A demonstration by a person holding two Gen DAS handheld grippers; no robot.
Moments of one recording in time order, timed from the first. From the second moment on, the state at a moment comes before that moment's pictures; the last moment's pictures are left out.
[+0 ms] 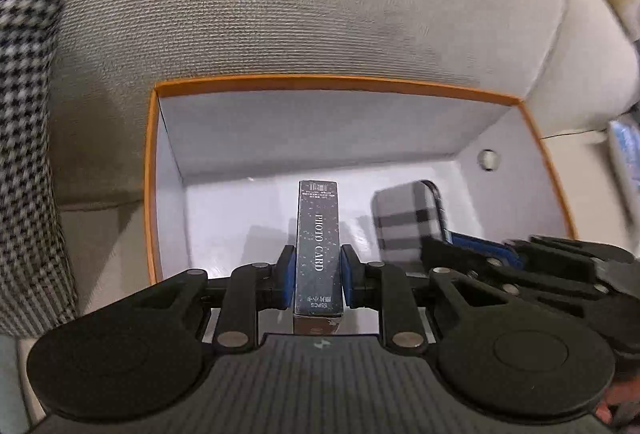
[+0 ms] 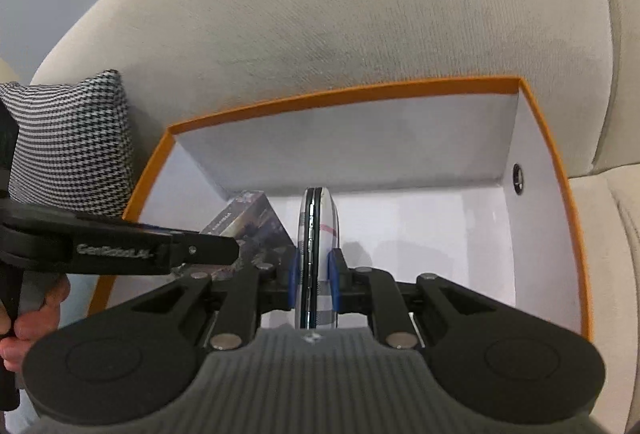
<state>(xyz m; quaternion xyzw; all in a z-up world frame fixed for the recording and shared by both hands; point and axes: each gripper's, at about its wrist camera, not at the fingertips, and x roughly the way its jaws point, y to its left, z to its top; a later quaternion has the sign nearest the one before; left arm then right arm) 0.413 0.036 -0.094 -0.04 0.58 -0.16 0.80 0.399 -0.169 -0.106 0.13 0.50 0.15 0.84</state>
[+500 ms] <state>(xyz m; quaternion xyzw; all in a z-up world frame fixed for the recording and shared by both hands) 0.424 0.016 -0.122 0.00 0.56 -0.09 0.82 0.401 -0.187 -0.120 0.16 0.52 0.16 0.83</state>
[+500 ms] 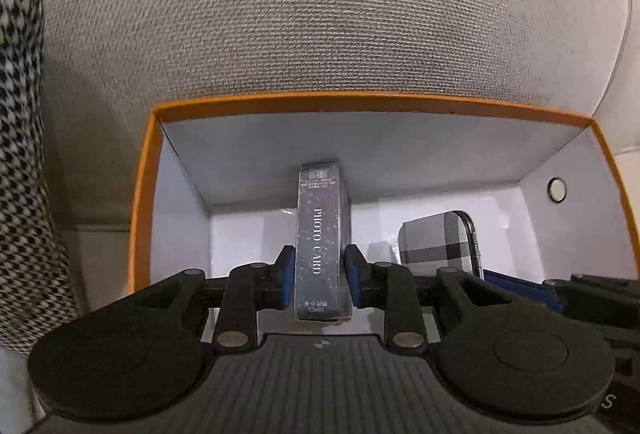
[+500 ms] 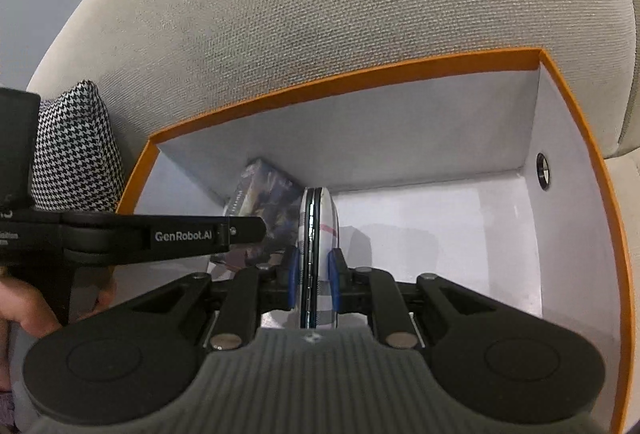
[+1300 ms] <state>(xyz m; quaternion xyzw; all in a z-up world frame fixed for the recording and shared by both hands) 0.379 0.061 -0.048 0.03 0.48 -0.08 0.87 0.421 -0.143 -0.104 0.14 0.52 0.18 0.82</state>
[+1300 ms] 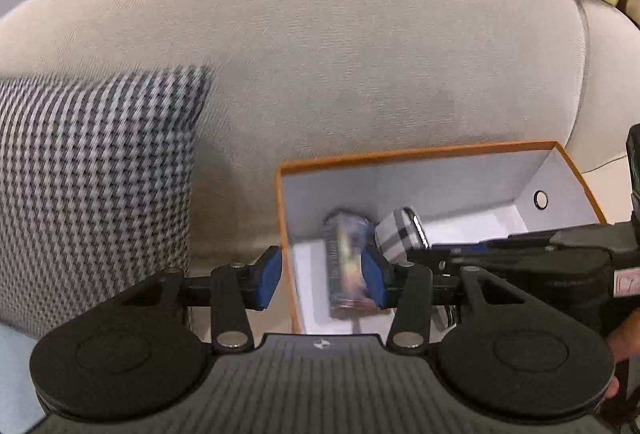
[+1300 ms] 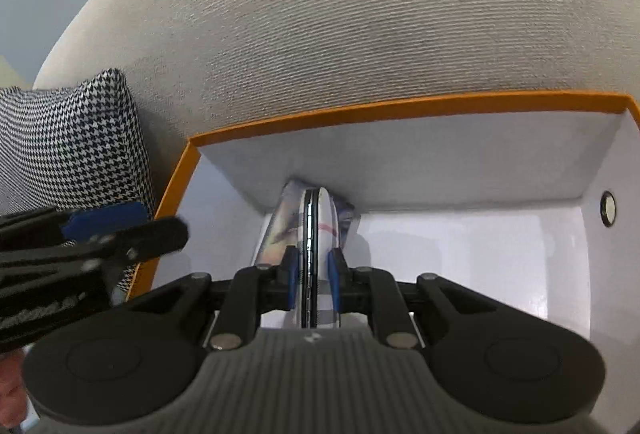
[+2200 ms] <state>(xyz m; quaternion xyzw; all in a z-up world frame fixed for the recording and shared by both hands) 0.327 0.130 -0.062 -0.04 0.51 -0.11 0.85 0.442 -0.139 -0.119 0.21 0.55 0.18 0.79</state>
